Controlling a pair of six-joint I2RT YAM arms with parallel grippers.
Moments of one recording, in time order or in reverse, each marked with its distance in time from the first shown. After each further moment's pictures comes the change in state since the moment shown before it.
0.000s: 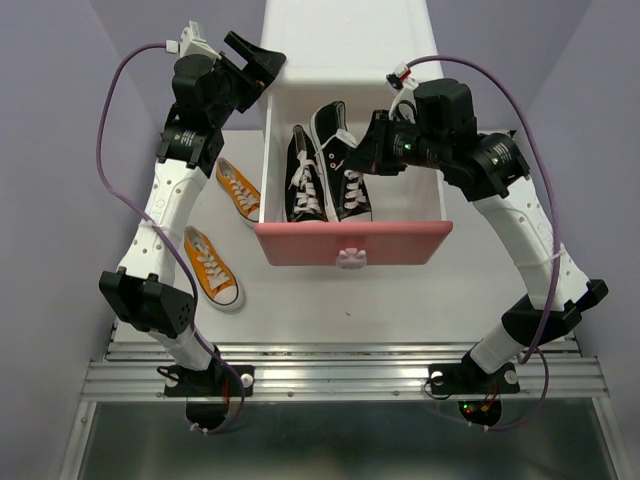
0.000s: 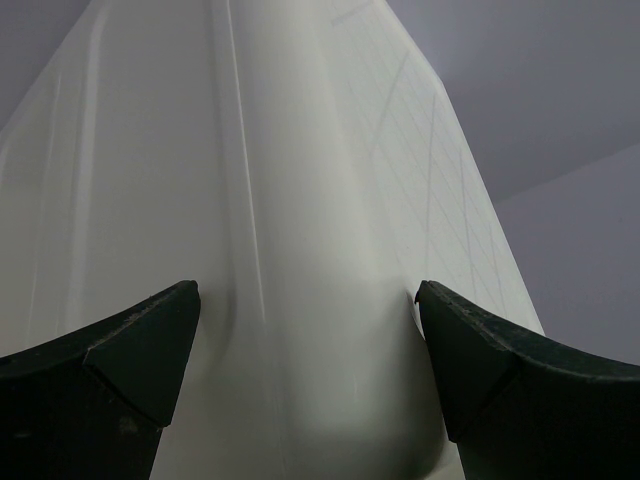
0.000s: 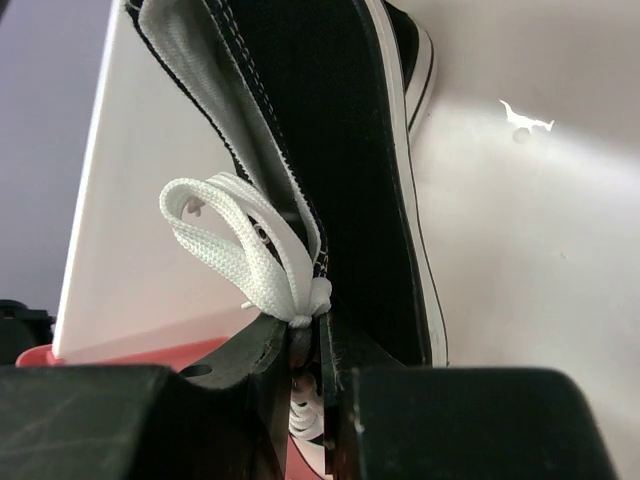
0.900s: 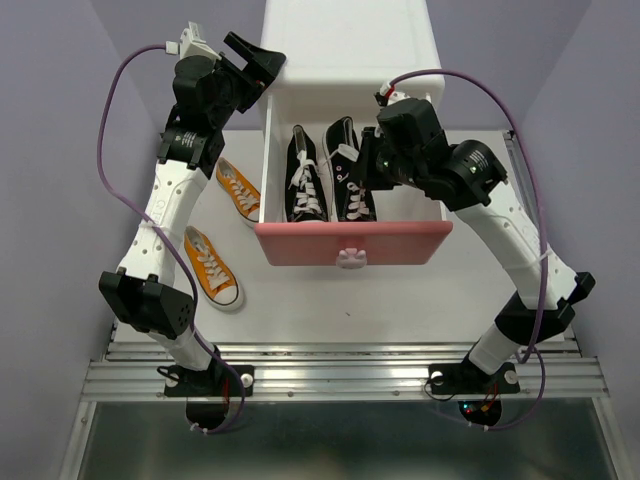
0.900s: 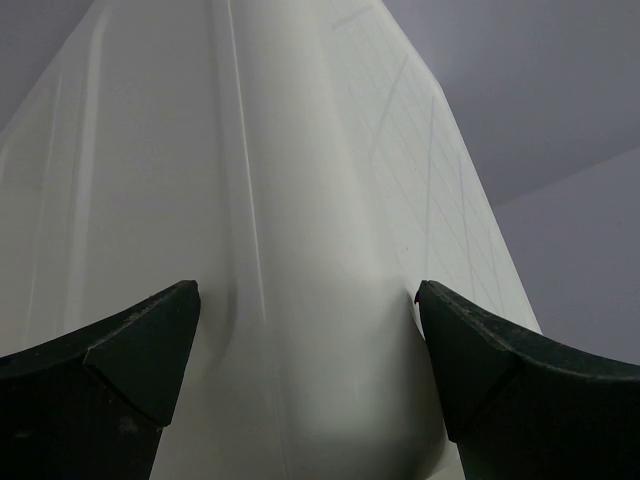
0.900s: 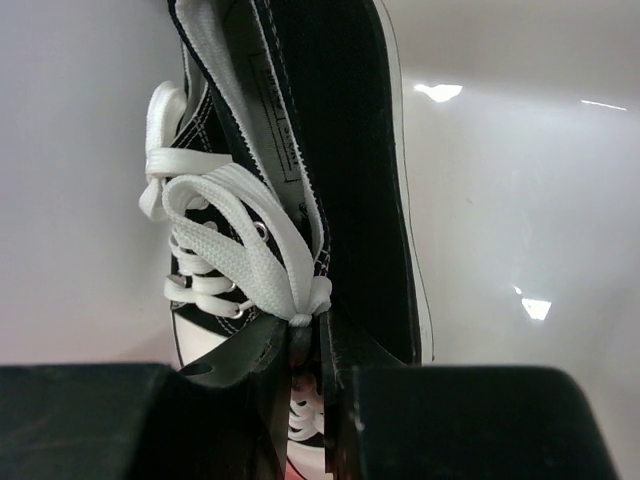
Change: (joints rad) left arm 0.000 -0.007 -0.019 0.021 -0.013 -0.007; right arm 0.159 0.038 0.042 -0.163 0.477 0.013
